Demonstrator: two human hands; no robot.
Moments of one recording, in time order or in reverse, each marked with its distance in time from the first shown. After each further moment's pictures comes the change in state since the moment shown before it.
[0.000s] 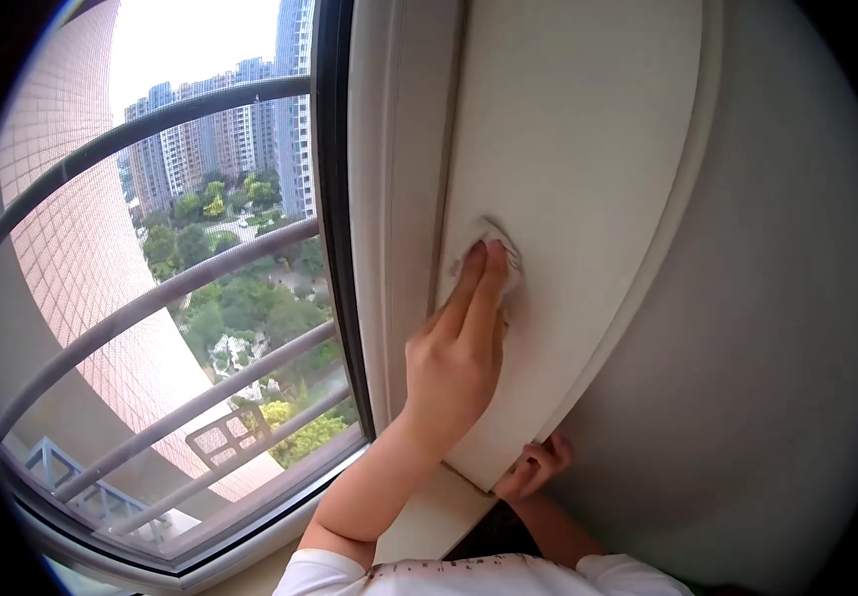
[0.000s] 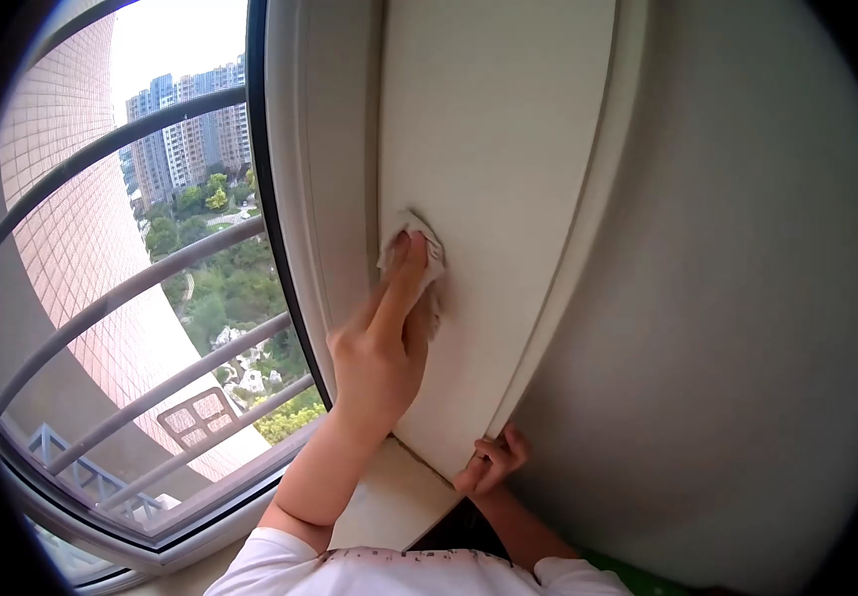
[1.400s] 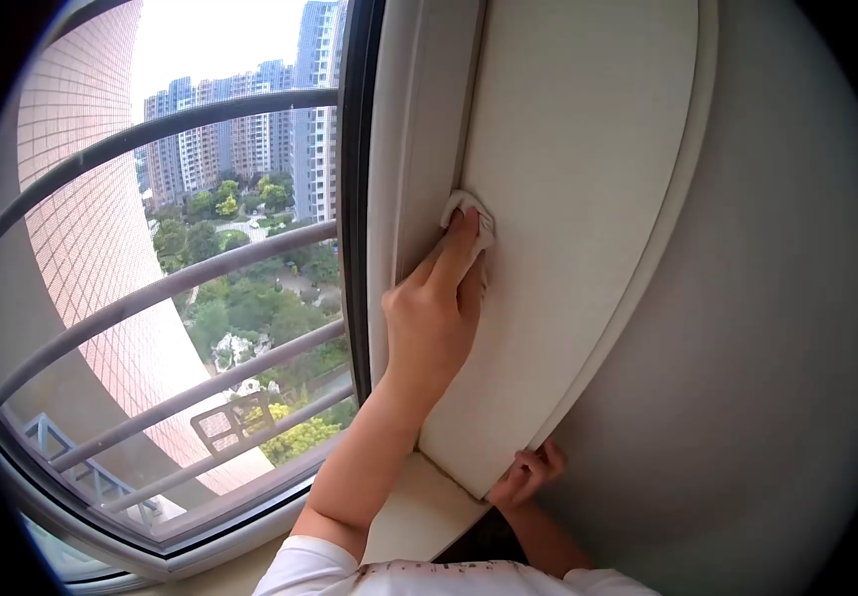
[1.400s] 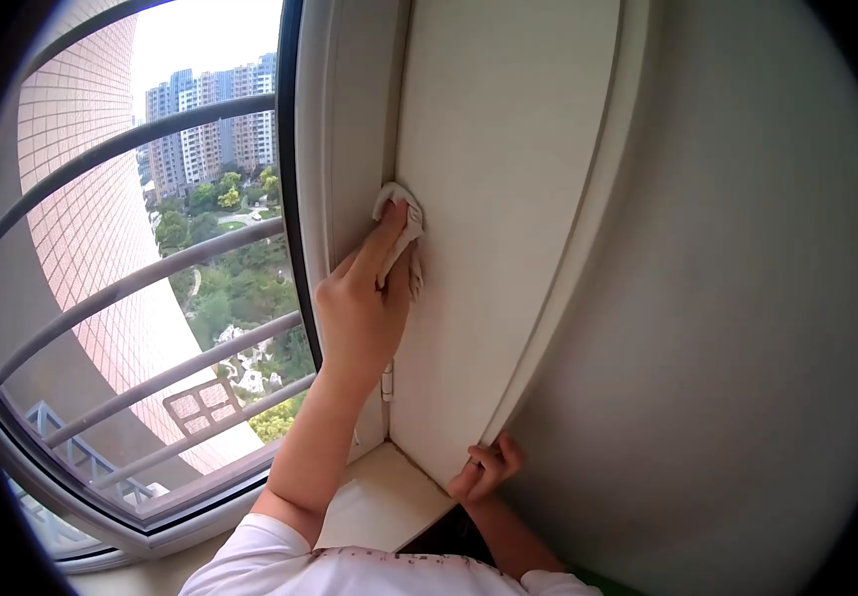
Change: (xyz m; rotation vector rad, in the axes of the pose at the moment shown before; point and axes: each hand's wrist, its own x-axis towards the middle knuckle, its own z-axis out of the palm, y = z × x) left_hand 0.031 -0.011 0.026 0.006 0.088 -0.032; right_hand 0.012 0.017 -0.005 0.032 -0.008 -0.004
